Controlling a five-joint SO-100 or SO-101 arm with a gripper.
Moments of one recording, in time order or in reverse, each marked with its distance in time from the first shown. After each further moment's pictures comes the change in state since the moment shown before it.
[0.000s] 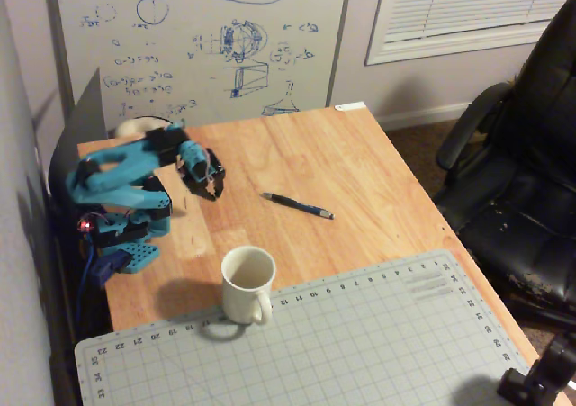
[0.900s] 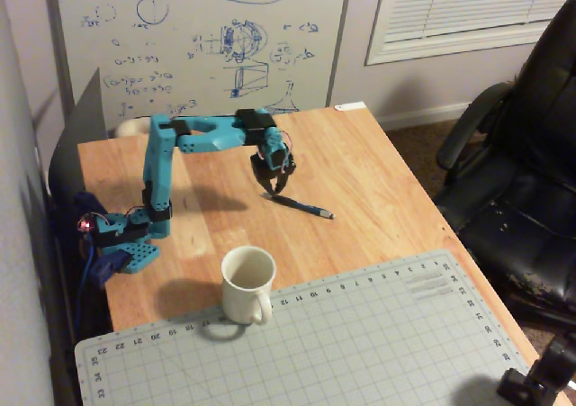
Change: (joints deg) arm 8.0 -70.0 -60.3 0.0 -0.1
